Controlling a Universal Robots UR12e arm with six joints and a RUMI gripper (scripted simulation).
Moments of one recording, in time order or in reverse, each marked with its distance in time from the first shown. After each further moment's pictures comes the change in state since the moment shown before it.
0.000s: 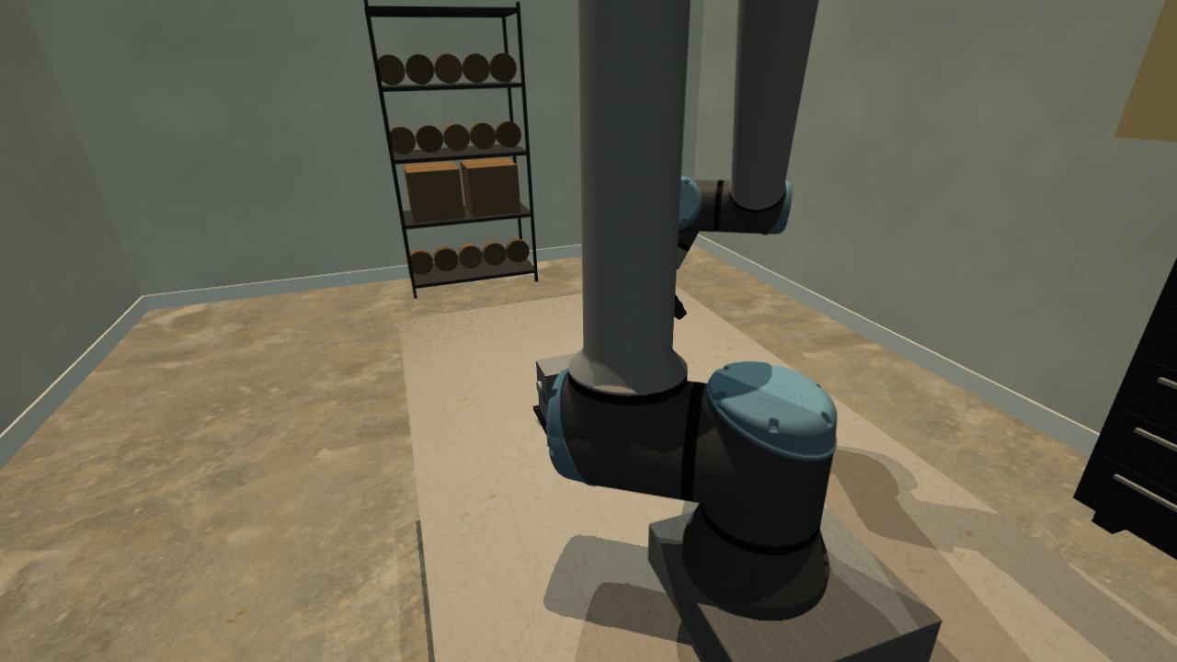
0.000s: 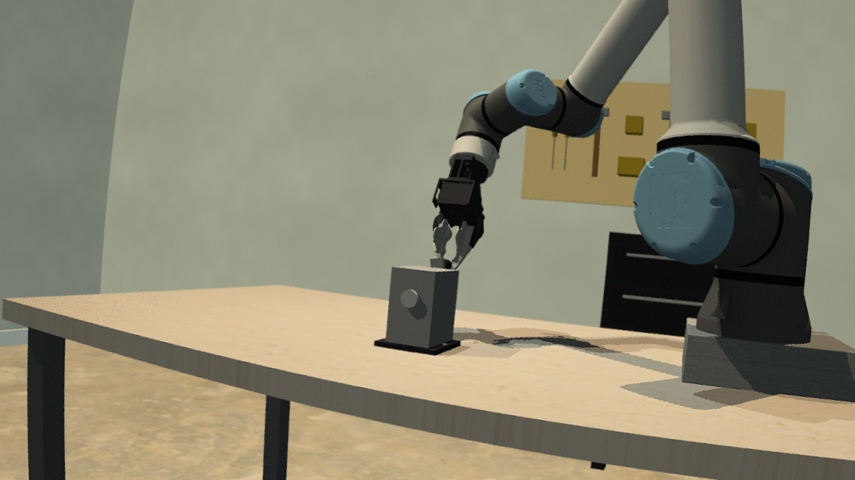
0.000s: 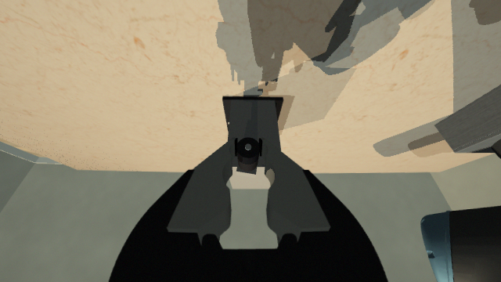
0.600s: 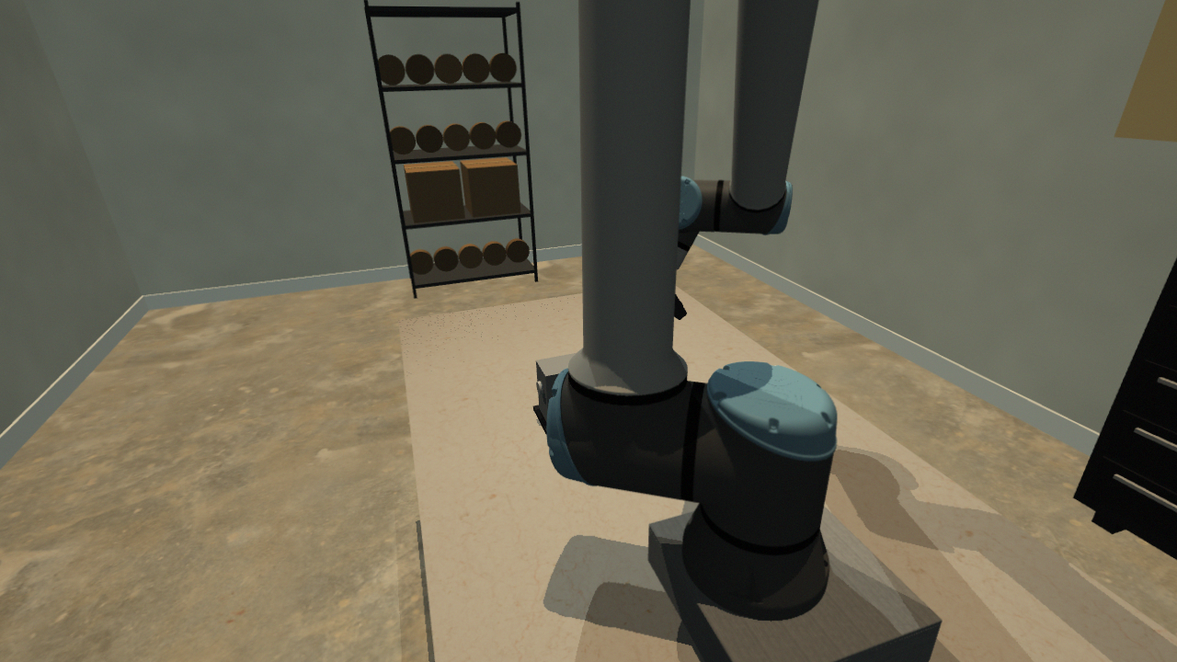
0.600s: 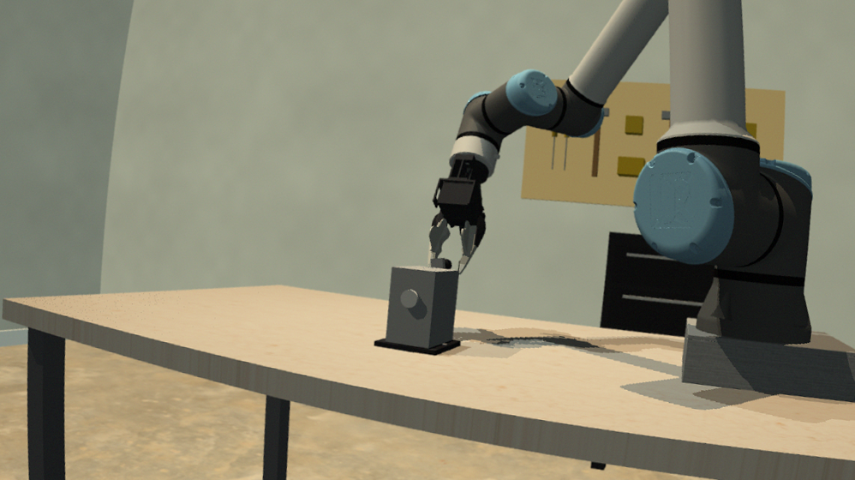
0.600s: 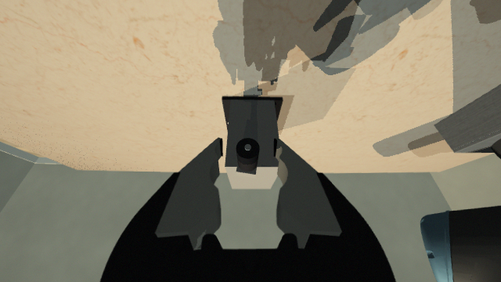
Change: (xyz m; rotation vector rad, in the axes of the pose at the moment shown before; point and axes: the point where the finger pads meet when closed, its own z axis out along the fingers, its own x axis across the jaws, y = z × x) arm 0.001 0.000 0.000 0.000 0.000 0.000
